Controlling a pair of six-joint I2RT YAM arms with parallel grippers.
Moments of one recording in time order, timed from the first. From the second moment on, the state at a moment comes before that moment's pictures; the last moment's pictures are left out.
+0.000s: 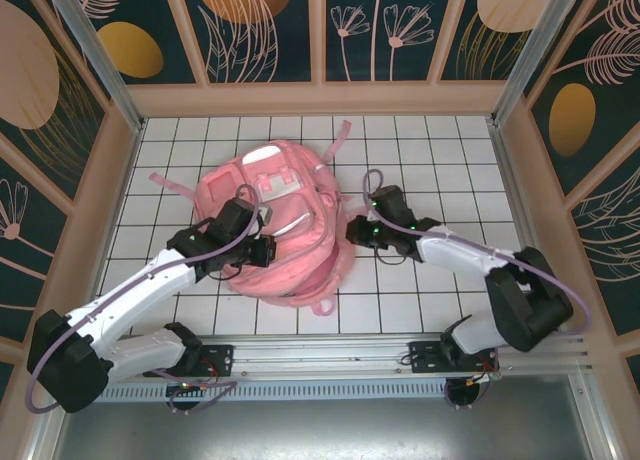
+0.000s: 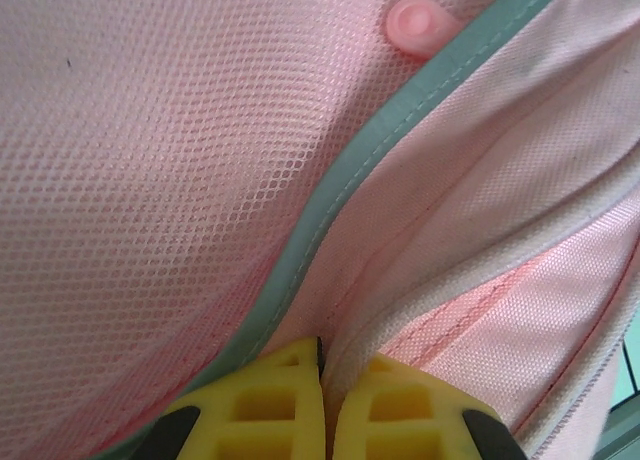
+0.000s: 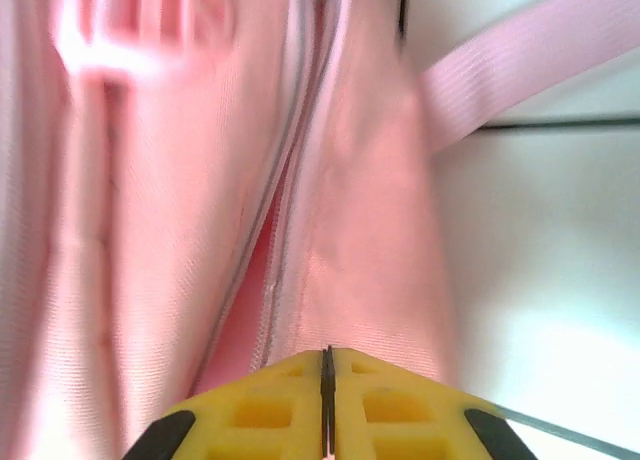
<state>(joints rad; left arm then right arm) -0.65 1.10 0.79 -0.65 0.10 -0.52 0.56 1.39 0.73 -0.14 -0.28 0.71</state>
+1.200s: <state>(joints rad) -0.65 1.08 0.68 -0.58 0.15 -0.64 0.37 2.01 1.08 0.34 -0.69 1.24</state>
